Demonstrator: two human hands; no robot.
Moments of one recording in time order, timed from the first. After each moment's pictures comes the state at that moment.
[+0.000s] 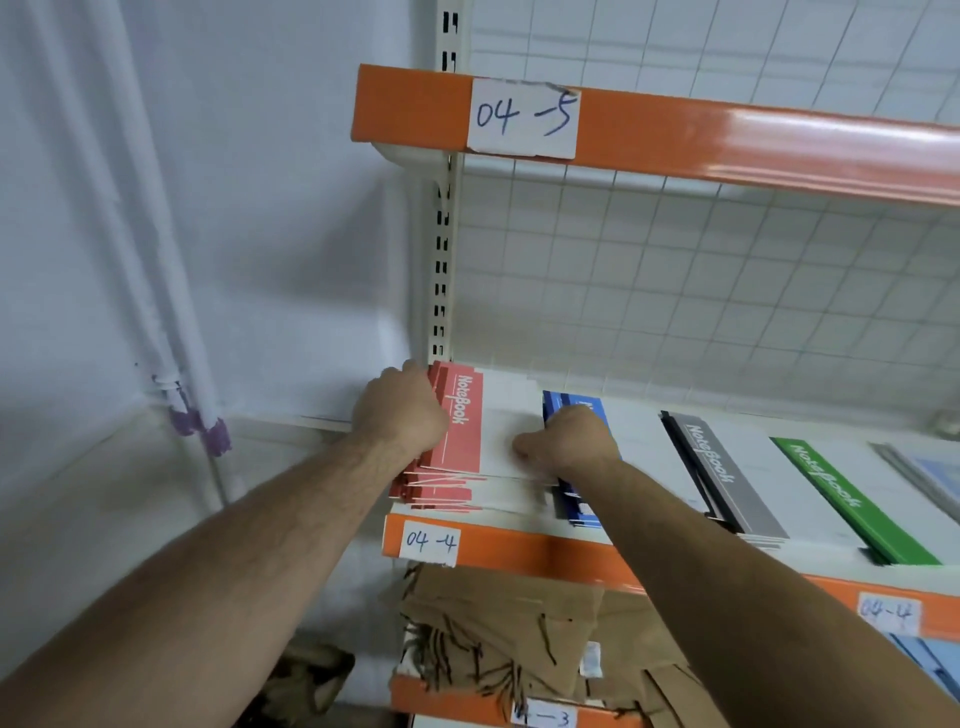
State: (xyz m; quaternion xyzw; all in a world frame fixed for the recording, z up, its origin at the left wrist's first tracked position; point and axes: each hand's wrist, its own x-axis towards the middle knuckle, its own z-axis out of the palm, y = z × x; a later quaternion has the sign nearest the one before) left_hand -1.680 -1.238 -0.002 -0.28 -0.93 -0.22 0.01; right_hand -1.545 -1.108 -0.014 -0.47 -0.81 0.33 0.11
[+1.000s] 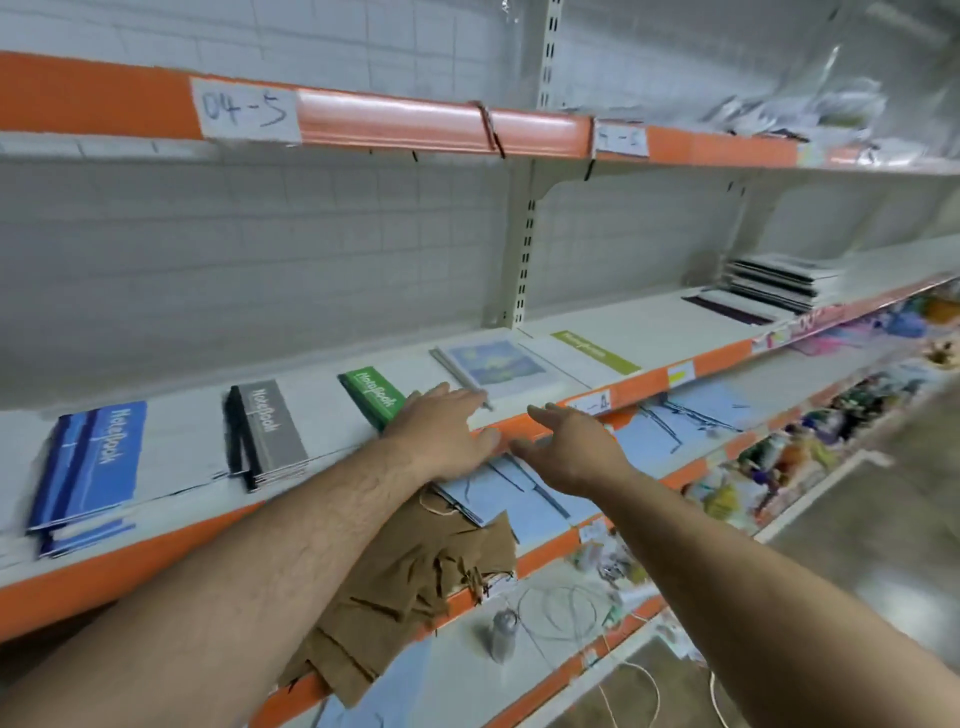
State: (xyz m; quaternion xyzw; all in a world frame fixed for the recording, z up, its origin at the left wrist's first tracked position) left_hand -1.249 -0.990 -0.014 -0.73 -0.67 -0.09 -0.07; right_hand -1.064 -0.971 -0.022 -0.58 -0.78 0.15 0.15
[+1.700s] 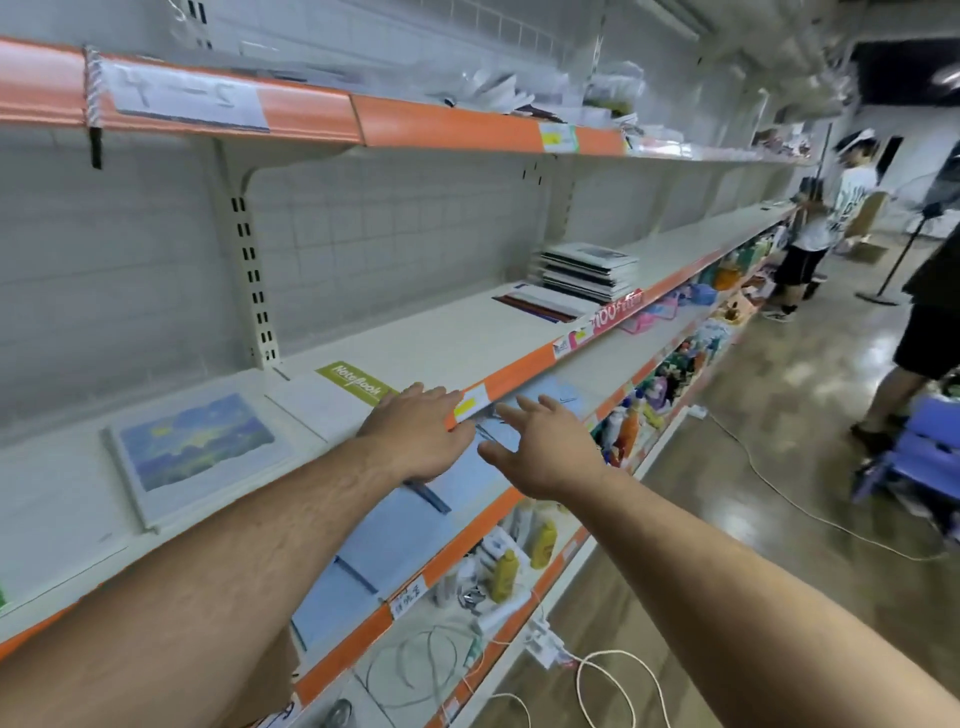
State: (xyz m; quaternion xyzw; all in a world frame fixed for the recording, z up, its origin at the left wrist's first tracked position) left_hand -0.983 -0.775 -0.021 -0.82 -0.57 -0.07 -0.05; right_hand -0.806 -0.818 -0.021 -0.66 -0.74 0.05 0.10
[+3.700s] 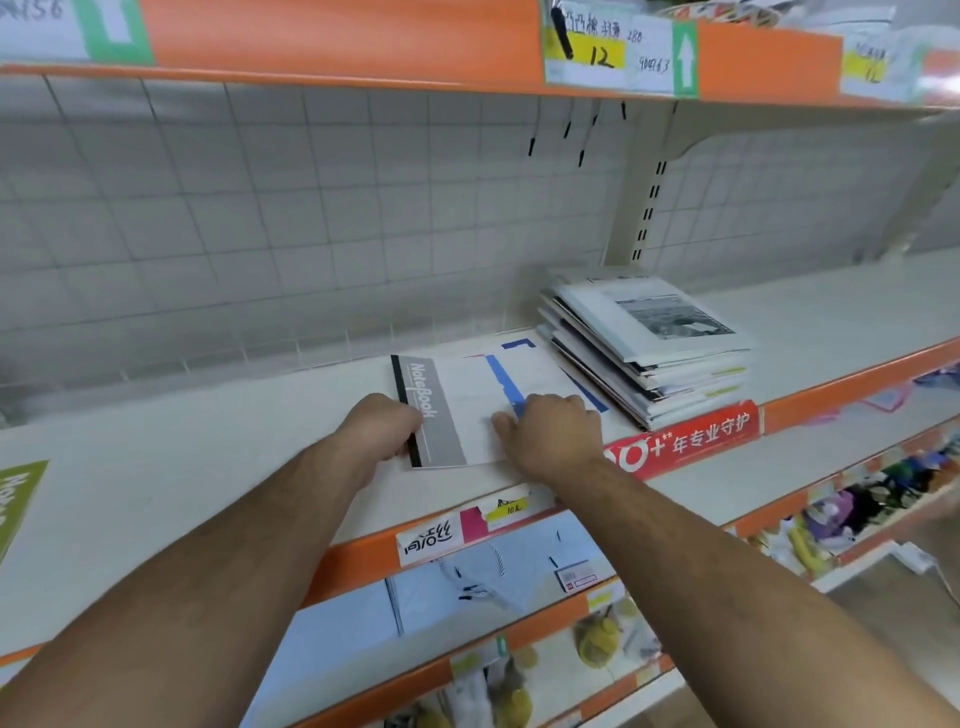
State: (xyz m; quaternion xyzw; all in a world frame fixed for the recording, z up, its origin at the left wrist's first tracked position) left_hand -0.728 -0.356 -0.047 -0.34 -0.77 -0.39 -0.37; right_hand -0.544 -0.302 -0.047 -0.59 -0.81 0.05 0.07
